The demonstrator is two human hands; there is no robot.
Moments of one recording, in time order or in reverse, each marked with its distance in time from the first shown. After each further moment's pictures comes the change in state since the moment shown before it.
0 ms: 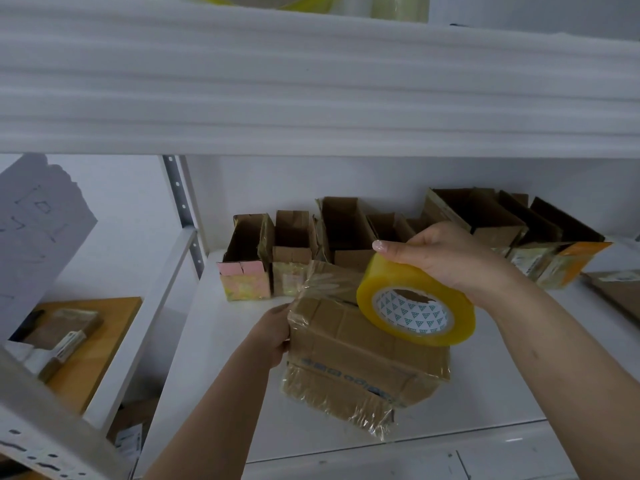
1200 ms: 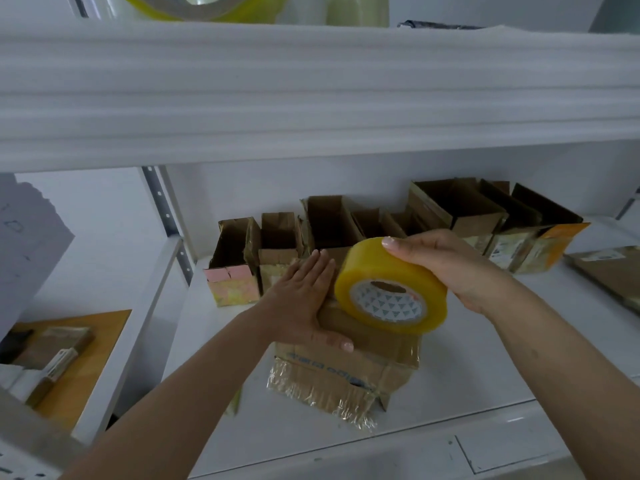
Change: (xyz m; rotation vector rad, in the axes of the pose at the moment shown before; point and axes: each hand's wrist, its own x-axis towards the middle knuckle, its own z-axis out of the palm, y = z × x) left_hand -0.015 0.052 0.026 1.680 -0.265 0.836; right_hand -0.010 0.034 -0.008 0.315 -0.065 -0.106
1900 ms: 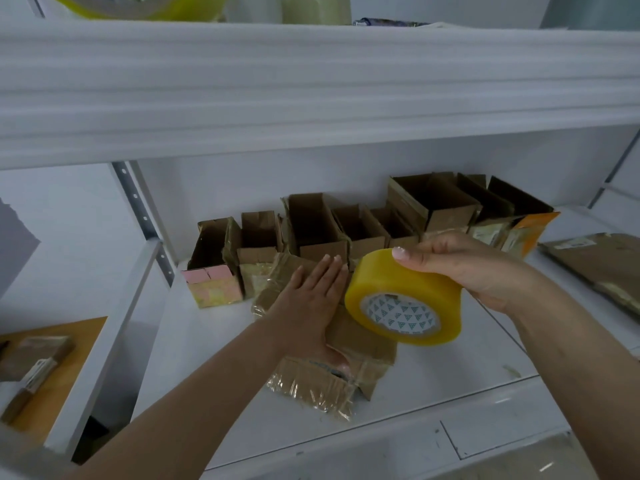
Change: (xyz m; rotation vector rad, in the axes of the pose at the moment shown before) left_hand 0.010 0.054 0.003 0.238 0.014 0.049; right_hand -0.029 0.007 -0.036 -0.115 -0.047 0.165
